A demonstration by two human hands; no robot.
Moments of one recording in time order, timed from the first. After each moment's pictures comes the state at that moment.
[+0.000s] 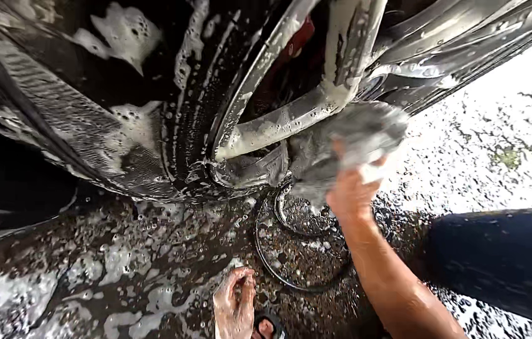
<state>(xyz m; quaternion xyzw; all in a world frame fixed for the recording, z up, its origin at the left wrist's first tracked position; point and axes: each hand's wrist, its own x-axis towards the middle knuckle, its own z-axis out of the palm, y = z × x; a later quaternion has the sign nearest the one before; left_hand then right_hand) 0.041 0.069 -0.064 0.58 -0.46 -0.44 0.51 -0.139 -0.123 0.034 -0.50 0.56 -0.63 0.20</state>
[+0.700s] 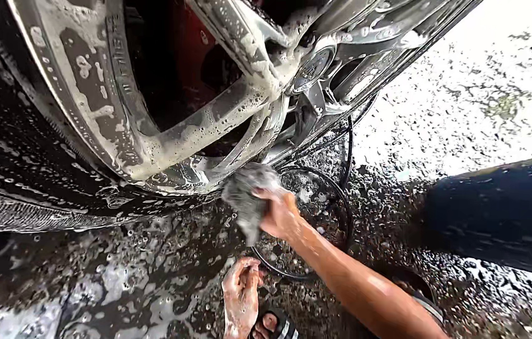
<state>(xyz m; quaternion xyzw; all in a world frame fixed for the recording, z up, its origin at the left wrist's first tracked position) -0.005 0.032 0.013 0.67 -0.36 -0.56 0.32 -0.111 -0.087 -0.012 -0.07 0.44 -0.57 0.69</state>
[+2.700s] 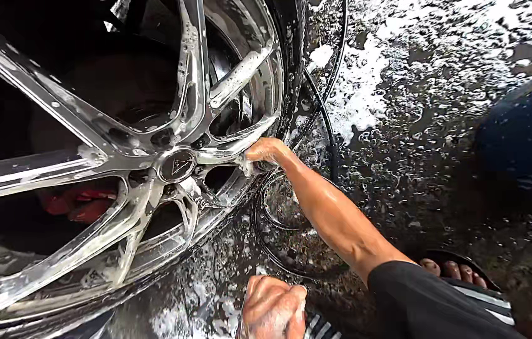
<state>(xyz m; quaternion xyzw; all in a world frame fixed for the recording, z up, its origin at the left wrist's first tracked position) -0.131 -0.004 0.103 0.42 -0.84 -0.31 0.14 -0.310 -0.240 -0.039 -0.52 0.49 -0.28 0.64</state>
